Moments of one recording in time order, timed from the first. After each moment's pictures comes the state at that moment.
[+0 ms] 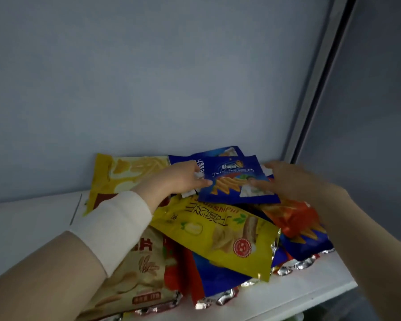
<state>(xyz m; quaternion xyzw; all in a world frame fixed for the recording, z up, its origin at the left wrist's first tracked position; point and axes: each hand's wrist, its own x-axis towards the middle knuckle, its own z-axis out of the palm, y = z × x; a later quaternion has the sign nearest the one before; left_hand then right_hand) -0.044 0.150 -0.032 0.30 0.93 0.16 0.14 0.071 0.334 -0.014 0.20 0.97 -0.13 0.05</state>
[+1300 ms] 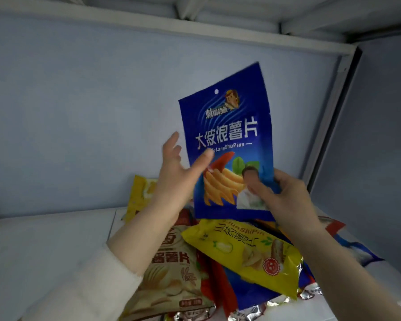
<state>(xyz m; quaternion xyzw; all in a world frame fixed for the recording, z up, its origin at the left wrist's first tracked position) 0.025 0.064 0.031 0.20 0.66 0.73 -0.02 0.107 0.215 0.018 0.10 0.80 -0.51 -0.29</state>
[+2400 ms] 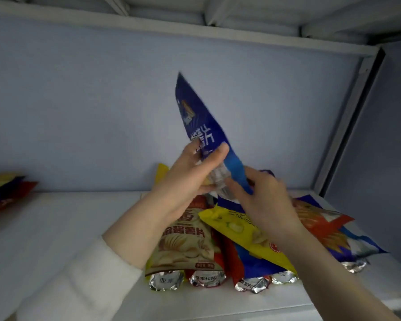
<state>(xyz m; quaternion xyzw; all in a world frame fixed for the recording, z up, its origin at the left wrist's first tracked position) 0.082 0.022 0.041 0.22 0.63 0.74 0.10 0.136 0.157 0.023 -0.02 0.91 -0.32 -0.28</state>
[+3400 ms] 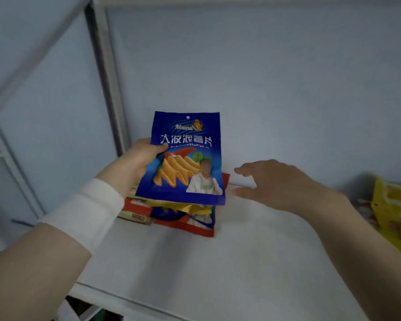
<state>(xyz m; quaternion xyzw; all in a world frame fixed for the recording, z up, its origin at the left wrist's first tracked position) -0.099 -0.547 0.007 -0.12 0.73 0.67 -0.06 -0.026 -0.311 0.033 -0.18 0.98 -0.04 0.00</state>
